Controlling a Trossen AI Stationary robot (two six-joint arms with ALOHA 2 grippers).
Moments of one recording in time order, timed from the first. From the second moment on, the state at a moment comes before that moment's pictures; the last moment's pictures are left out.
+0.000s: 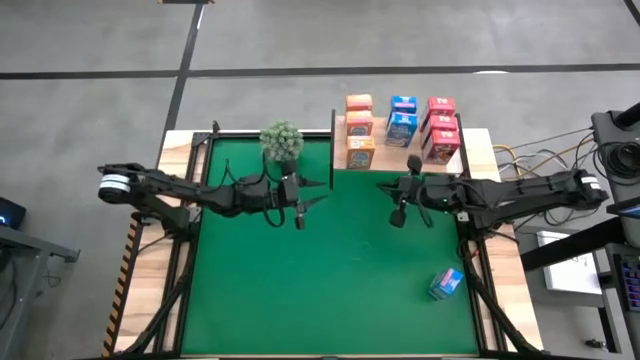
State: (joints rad) left arm 0.04 1.43 0.70 0.70 -0.17 0.31; right arm 0.03 0.92 0.64 -0.06 0.40 -0.10
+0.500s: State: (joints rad) left arm 0.12 1.65 0.79 0.83 -0.17 0.31; right arm -0.19 1.07 0.65 0.03 0.42 -0.14
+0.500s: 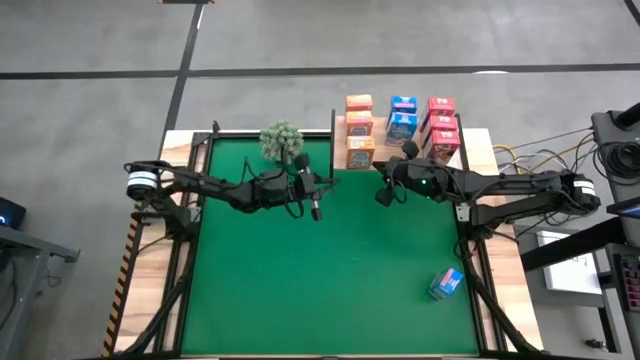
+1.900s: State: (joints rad) left arm 0.23 1.79 0.93 0.83 -0.17 0.29; right arm -0.33 1.20 0.65 0.18 0.24 -0.26
